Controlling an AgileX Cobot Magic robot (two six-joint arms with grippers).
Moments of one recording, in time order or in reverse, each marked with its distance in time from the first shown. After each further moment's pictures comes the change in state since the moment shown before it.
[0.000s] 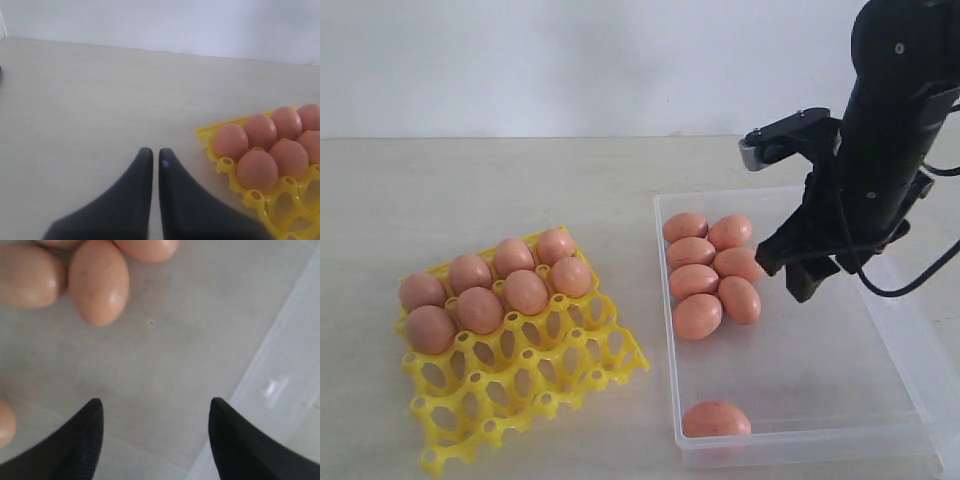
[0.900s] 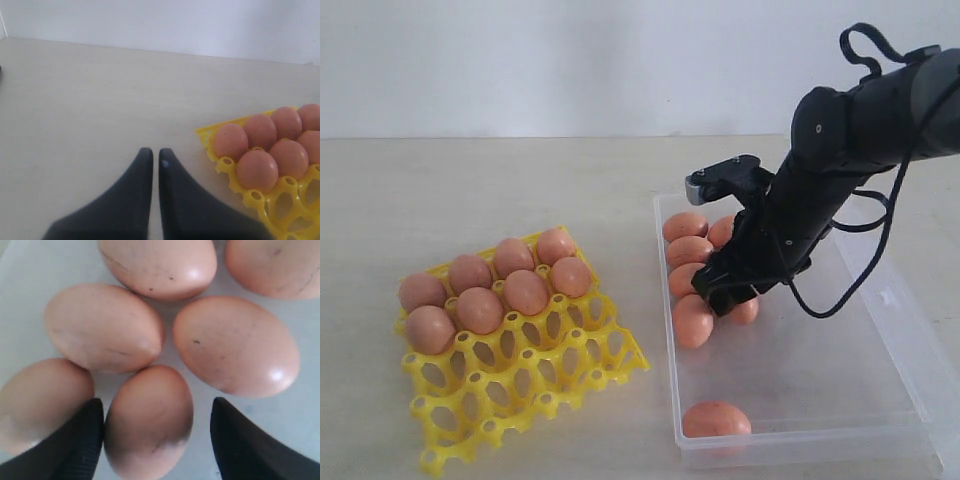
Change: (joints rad) left arm 0.000 0.000 0.000 0.000 0.000 0.000; right arm 0.000 0.246 0.000 0.295 -0.350 -0.275
